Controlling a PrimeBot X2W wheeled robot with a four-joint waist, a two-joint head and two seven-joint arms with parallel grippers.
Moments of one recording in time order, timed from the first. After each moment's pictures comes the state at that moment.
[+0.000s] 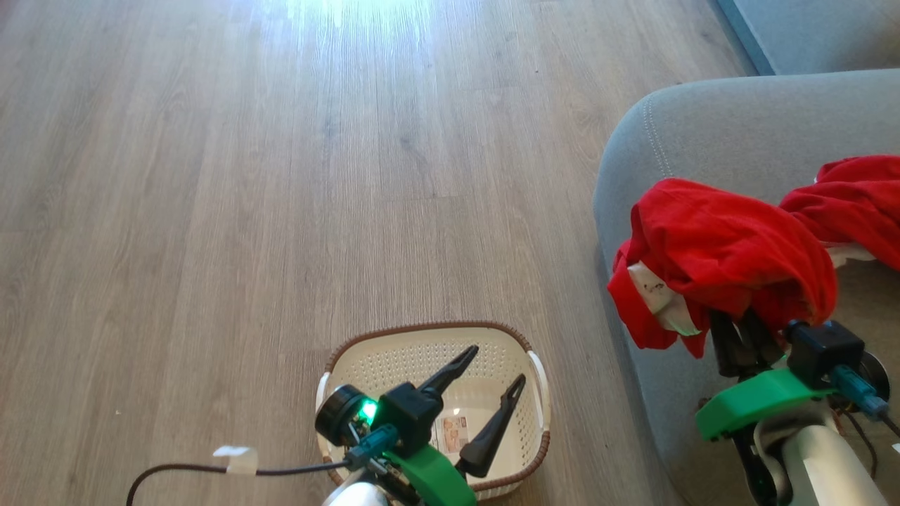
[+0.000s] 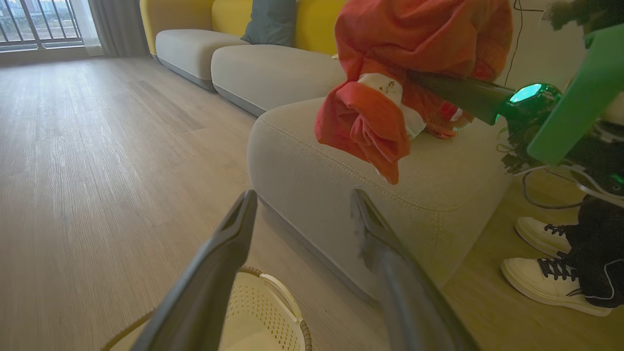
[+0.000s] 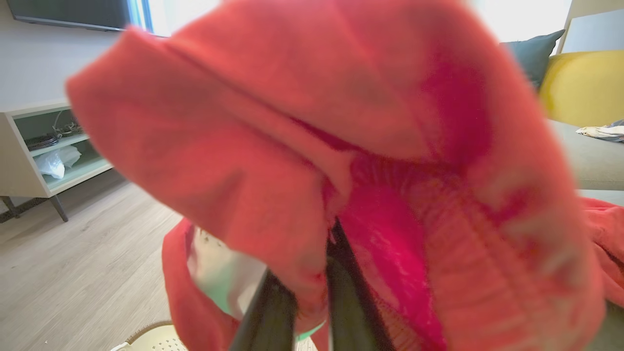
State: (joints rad) left arm -0.16 0.05 -0.68 0.28 -0.29 -0.04 -0.25; right arm -0.09 -0.16 0.06 0.25 0.22 0.13 -0.26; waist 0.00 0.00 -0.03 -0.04
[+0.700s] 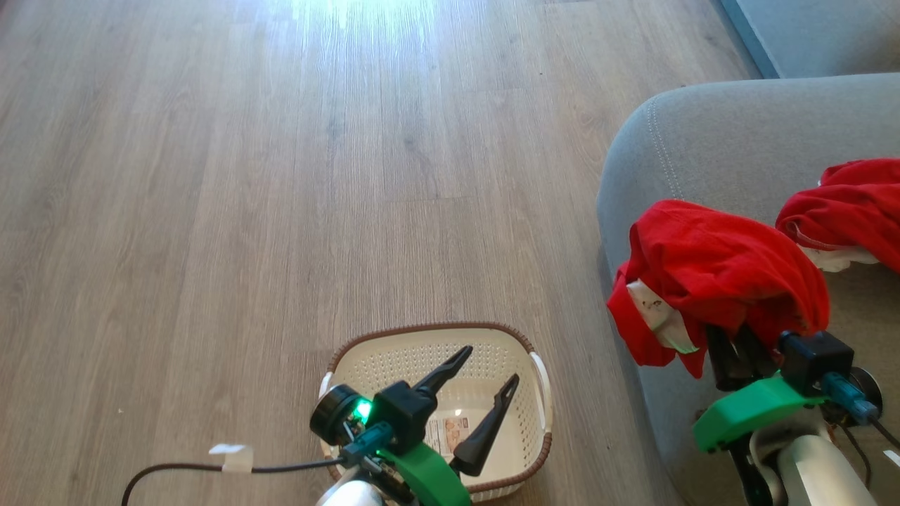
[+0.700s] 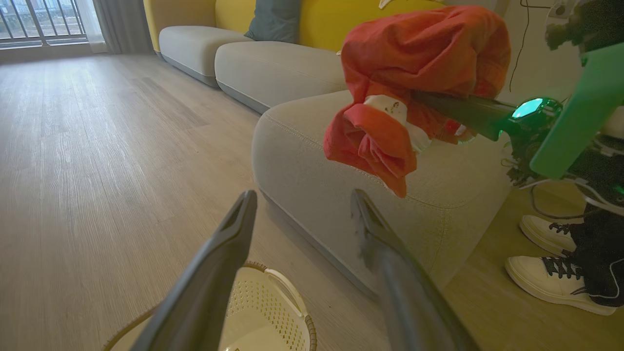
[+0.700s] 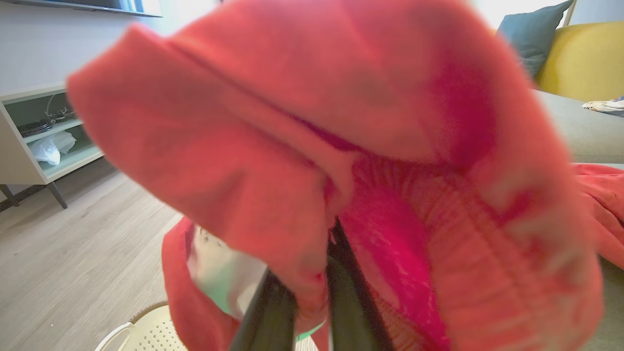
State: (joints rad) left arm -0.16 0.05 -0.66 0.29 -0.28 -0.06 -0.25; right arm -0.08 -0.16 0.06 0.32 0.22 0.13 -0.26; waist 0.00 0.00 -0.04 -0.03
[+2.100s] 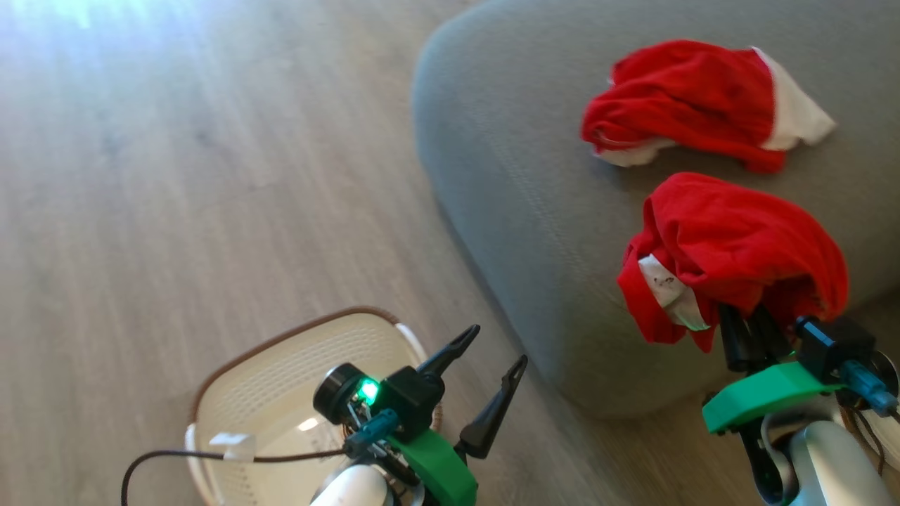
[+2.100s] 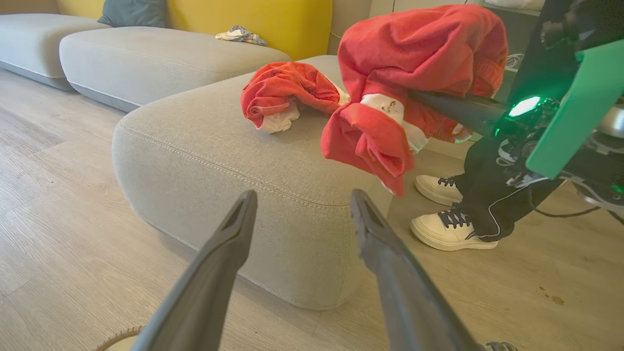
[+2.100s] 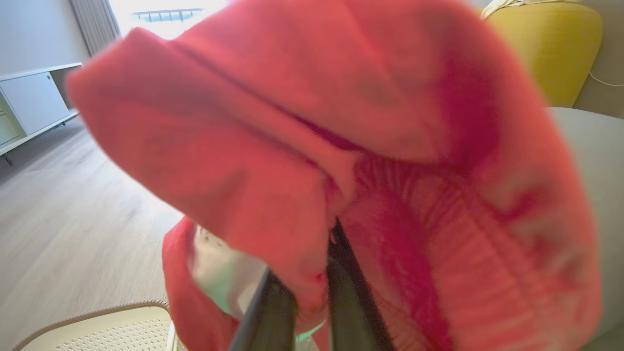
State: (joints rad) left arm -0.19 0.05 -0.67 0.26 -0.26 -0.05 -0.25; right arm -0.10 -0.16 0.04 0.26 0.22 0.13 -0.26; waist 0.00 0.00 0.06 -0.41
